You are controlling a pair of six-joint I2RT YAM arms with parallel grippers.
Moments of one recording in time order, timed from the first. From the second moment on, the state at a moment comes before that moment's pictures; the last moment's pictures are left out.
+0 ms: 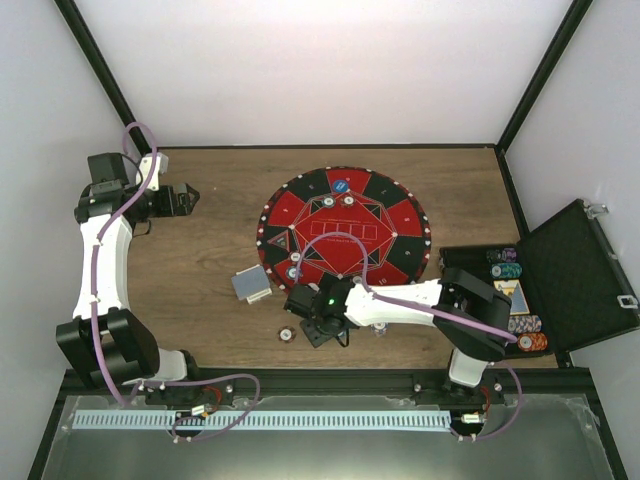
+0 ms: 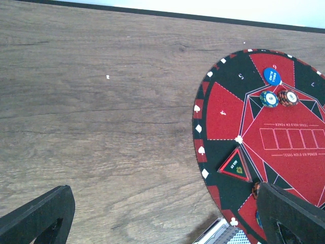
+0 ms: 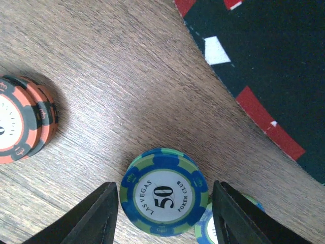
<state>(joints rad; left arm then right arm) 0.28 1.37 1.32 -0.81 0.50 0.14 1.21 1.72 1.03 -0.63 0.11 0.58</state>
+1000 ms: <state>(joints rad) 0.28 1.37 1.32 -0.81 0.50 0.14 1.19 1.68 1.03 -0.65 0.11 0.57</state>
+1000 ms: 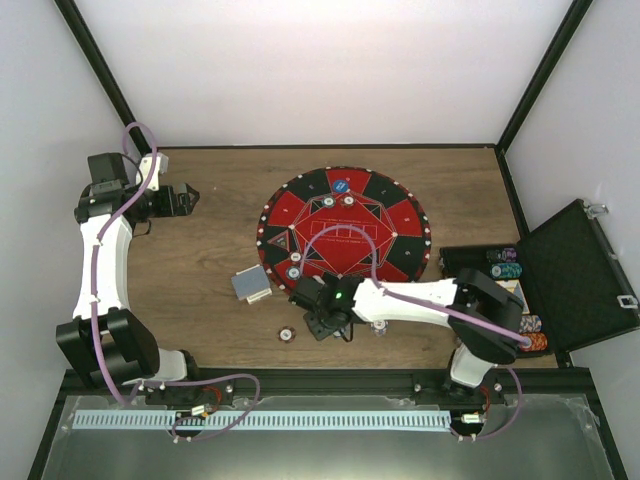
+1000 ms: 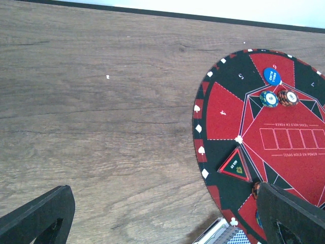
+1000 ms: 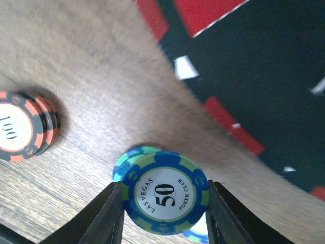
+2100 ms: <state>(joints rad) 0.28 1.37 1.32 -0.81 0.50 0.15 0.61 1.66 0.94 -0.54 0.20 0.41</state>
